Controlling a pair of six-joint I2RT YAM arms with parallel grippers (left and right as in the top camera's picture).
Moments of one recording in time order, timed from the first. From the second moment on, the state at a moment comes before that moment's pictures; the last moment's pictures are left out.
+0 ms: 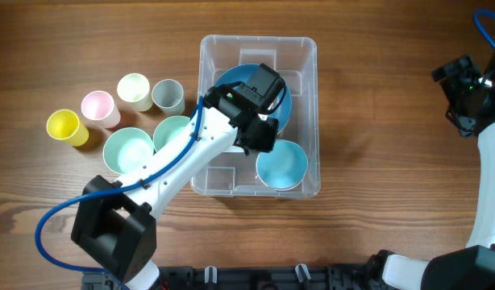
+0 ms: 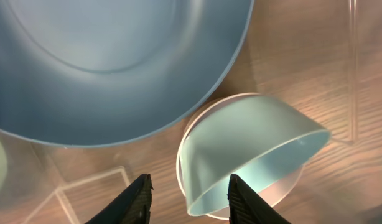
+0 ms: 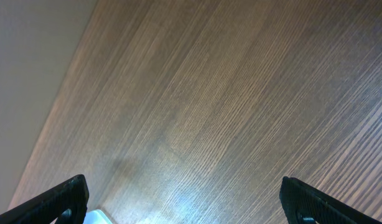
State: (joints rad) left arm -0.68 1.78 1.47 -0.98 0.09 -0.38; right arm -0.36 1.46 1.35 -0.83 0.01 0.72
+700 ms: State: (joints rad) left arm -0.70 1.78 1.35 -0.85 0.09 -0.11; right arm -0.36 1.46 1.35 -0.83 0.01 0.72
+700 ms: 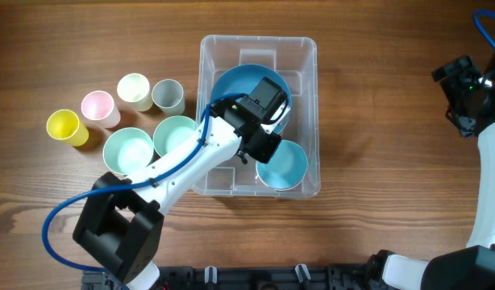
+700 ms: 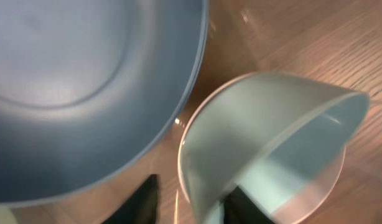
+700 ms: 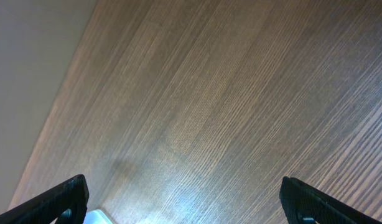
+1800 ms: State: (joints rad) left arm 0.04 1.45 1.34 -1.24 -0.15 -0.74; right arm -0.36 1.46 1.35 -0.83 0.01 0.72
